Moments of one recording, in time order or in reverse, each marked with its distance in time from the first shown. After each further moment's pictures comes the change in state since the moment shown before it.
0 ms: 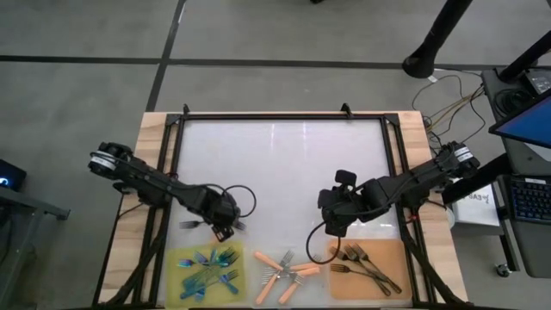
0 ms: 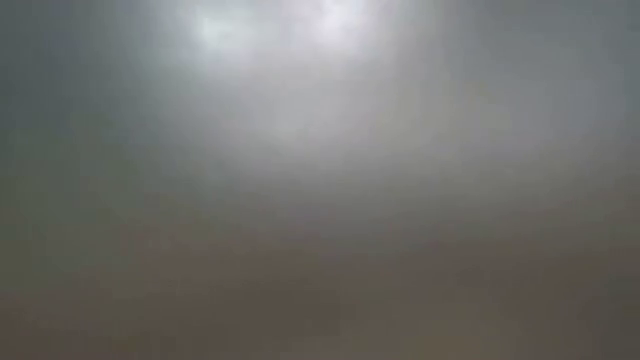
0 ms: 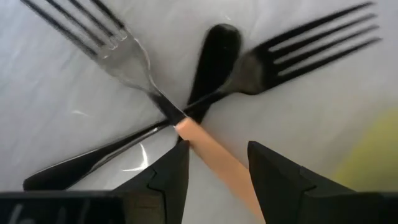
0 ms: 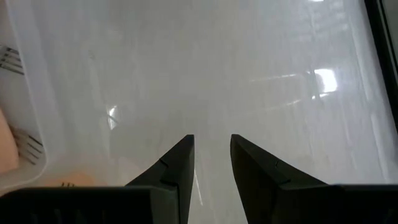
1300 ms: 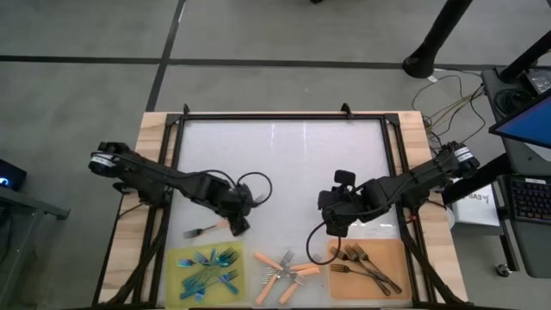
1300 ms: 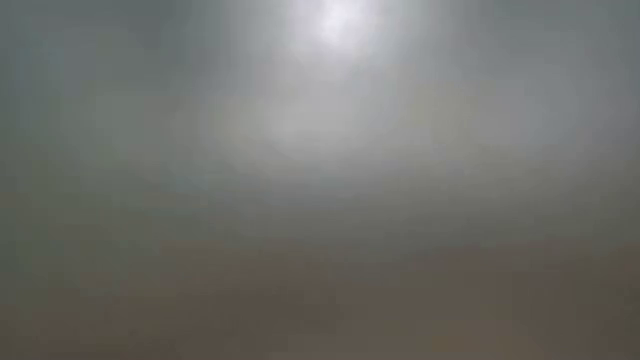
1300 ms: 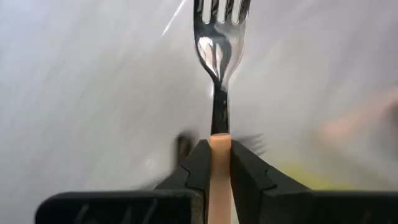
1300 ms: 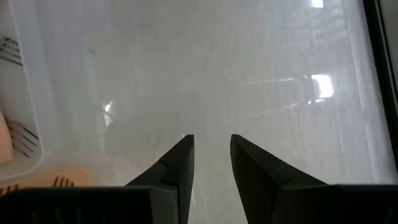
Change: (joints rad) left arm 0.063 -0.005 0.268 -0.092 -0.097 0.142; right arm 0.000 0.000 0.000 -0.002 0.001 -0.042
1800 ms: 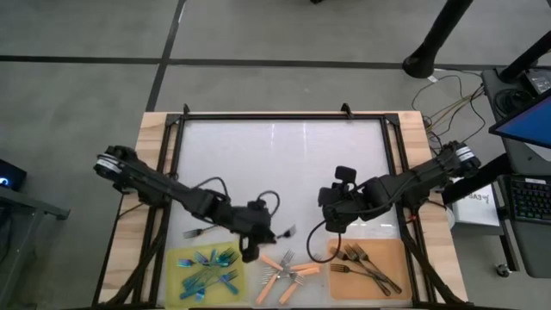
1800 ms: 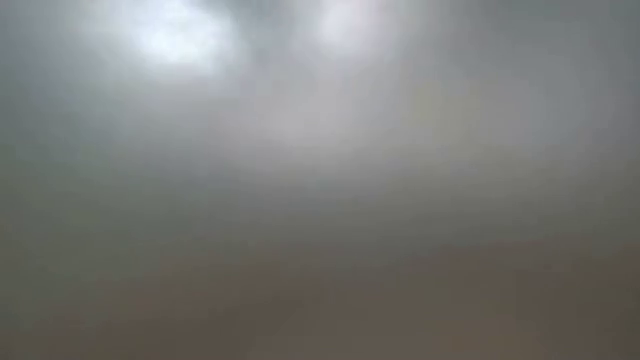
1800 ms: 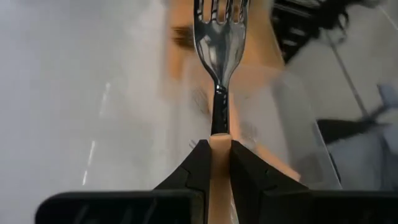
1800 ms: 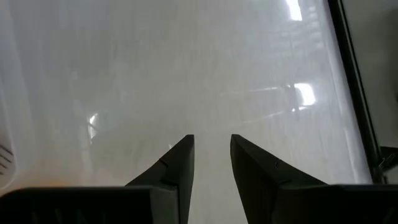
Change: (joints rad) left arm -0.111 0.057 0.008 0.712 0.012 0.344; right arm -0.006 -0.012 0.003 0.000 0.077 -0.018
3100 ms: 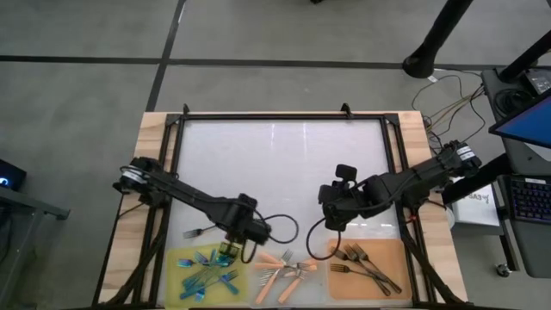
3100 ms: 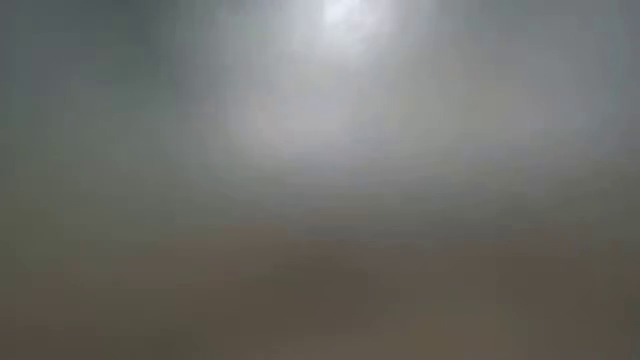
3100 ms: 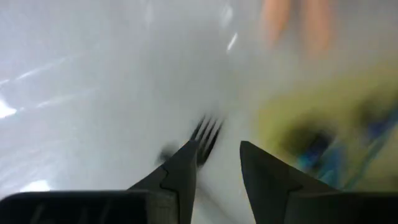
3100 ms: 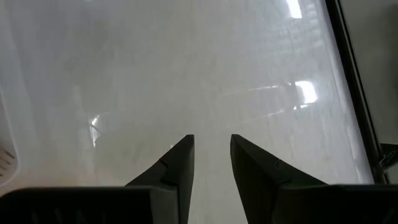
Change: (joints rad) left arm -0.019 0.288 0.435 -1.001 0.033 0.352; right arm -0.014 -0.010 0.000 0.000 -0.004 0.003
